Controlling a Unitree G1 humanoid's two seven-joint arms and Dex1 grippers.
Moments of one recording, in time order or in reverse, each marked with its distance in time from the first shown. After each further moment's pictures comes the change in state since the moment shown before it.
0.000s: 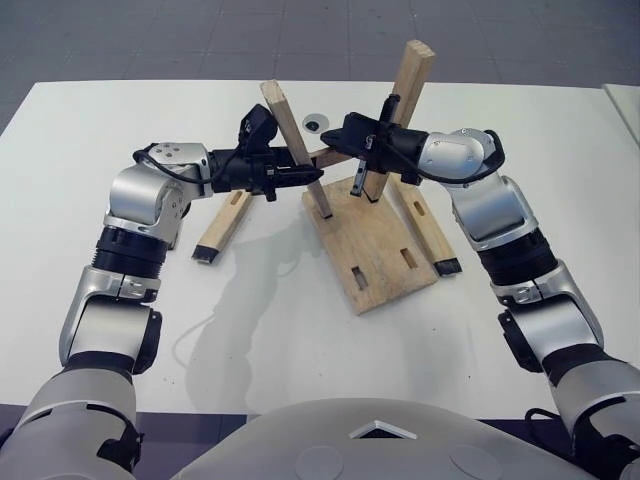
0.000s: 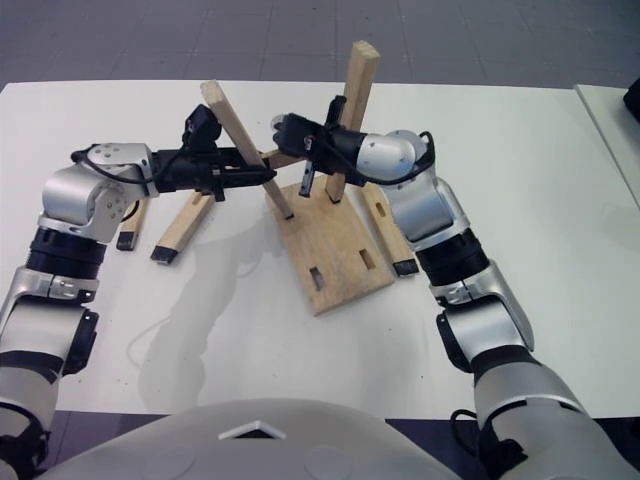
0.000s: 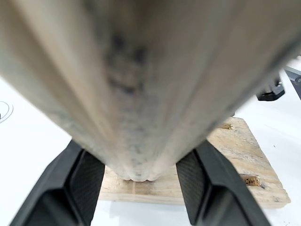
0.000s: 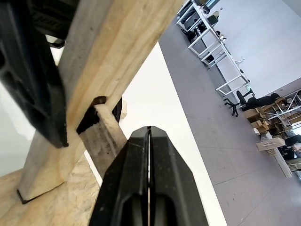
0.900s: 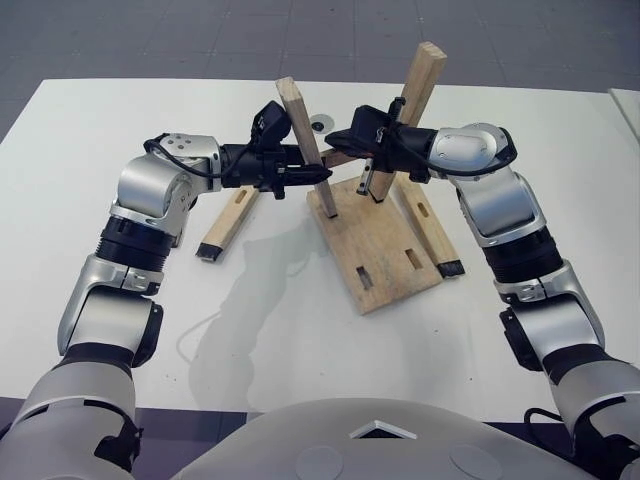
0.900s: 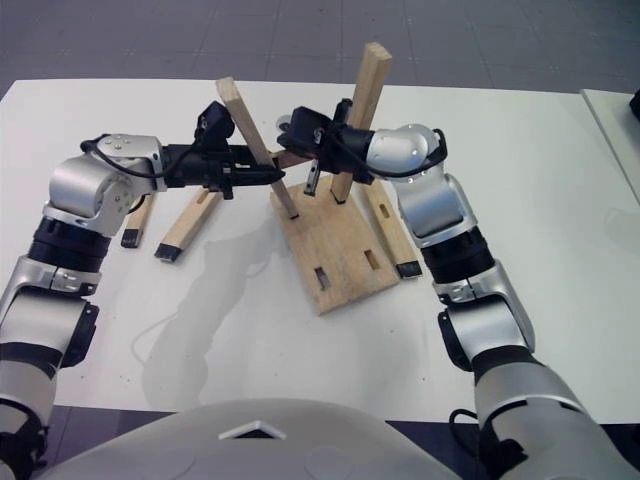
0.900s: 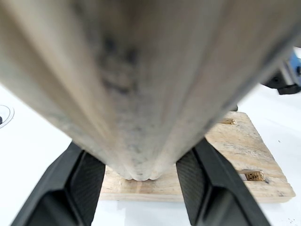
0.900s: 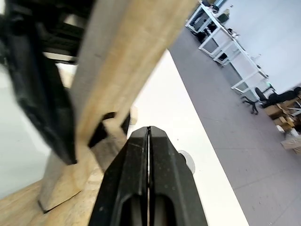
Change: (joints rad) left arm -0.049 0.008 -0.076 -0.005 0.008 -0.010 0.025; right arm 0.003 0.017 -0.091 -0.014 0.073 0.036 -0.018
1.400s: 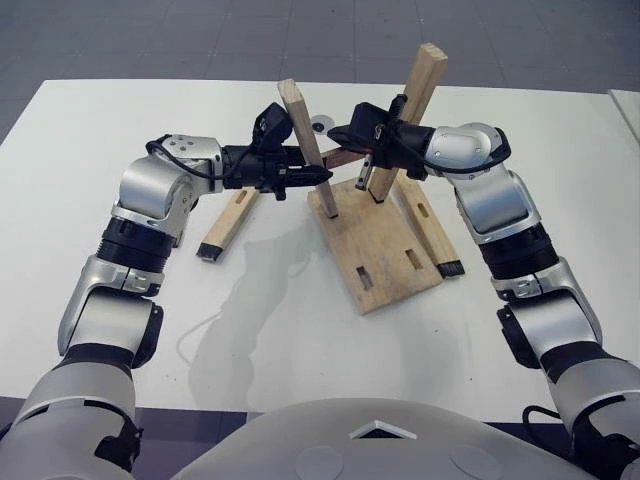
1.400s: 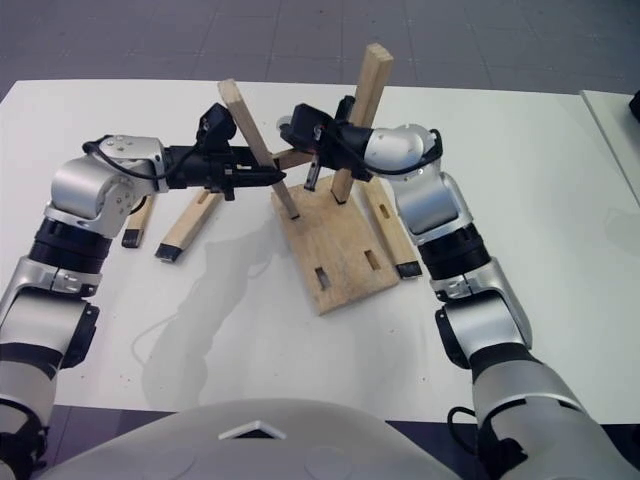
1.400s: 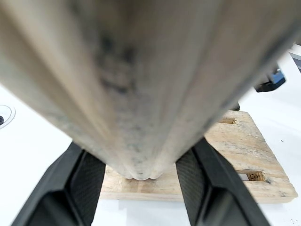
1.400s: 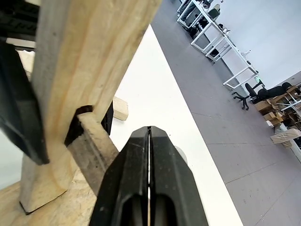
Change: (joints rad) left arm -0.001 0.000 -0.010 0.000 0.002 -0.003 0.013; right arm -0.008 -0.002 0.042 0.054 -0.026 -0.005 0.017
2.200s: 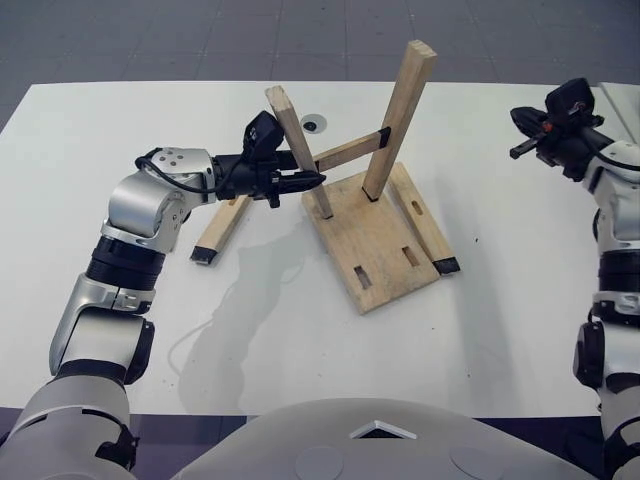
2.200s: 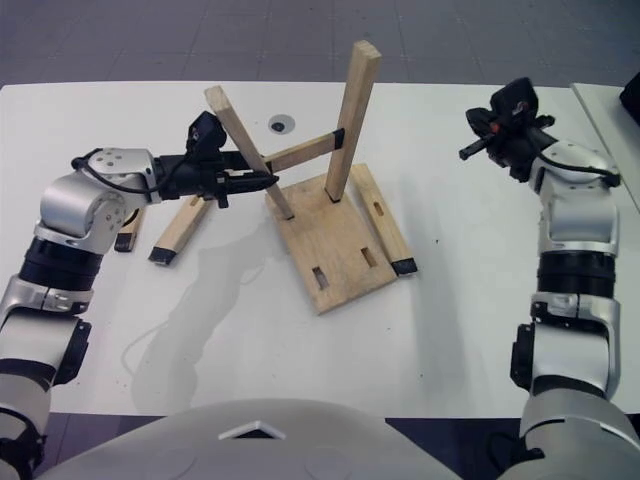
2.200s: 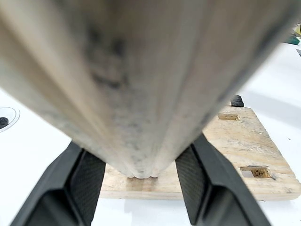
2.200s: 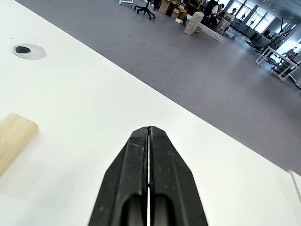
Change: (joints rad) left arm 0.093 0.036 0.039 -0.120 -0.015 -0.022 0.056; right arm 0.106 -0.270 -0.426 0.384 0.128 0.008 -0.148
